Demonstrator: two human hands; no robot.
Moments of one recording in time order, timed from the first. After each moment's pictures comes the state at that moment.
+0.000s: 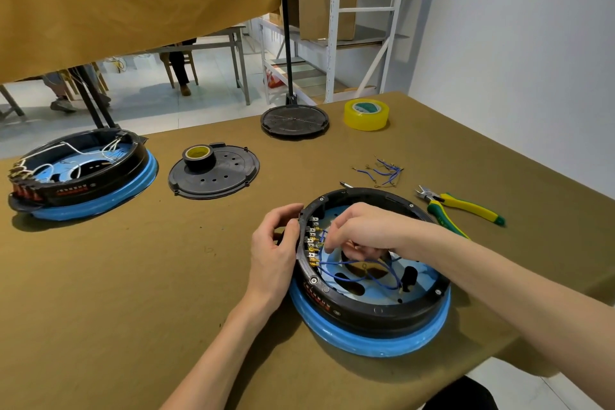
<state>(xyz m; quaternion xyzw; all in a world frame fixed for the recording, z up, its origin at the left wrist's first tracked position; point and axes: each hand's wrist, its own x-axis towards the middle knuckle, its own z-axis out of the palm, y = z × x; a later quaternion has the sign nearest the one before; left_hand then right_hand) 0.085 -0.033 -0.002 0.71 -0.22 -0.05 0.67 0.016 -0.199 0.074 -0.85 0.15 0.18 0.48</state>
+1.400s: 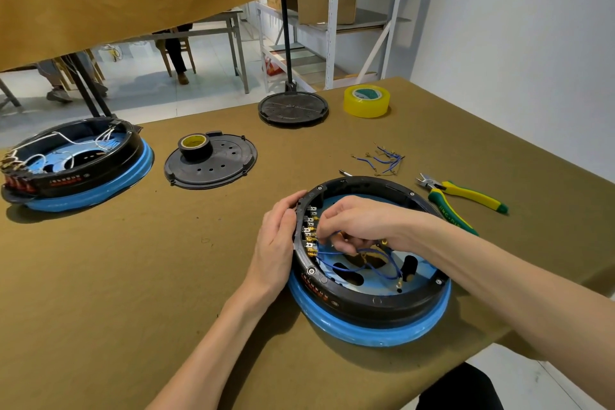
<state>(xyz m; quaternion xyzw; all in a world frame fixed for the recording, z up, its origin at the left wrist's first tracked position) 0.088 -0.032 -0.004 0.73 -0.26 -0.14 0.62 0.026 -0.195 0.061 -0.83 0.13 0.19 0.50</state>
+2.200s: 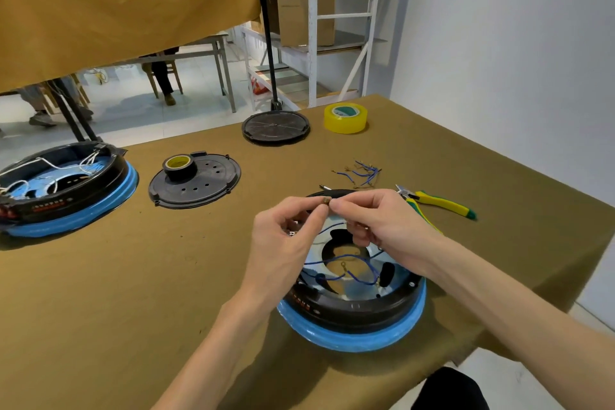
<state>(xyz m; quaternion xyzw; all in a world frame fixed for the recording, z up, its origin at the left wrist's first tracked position) 0.052 -0.049 0.050 0.67 -0.35 -0.04 0.65 -0.030 -0.215 0.070 -0.70 0.11 -0.11 0.69</state>
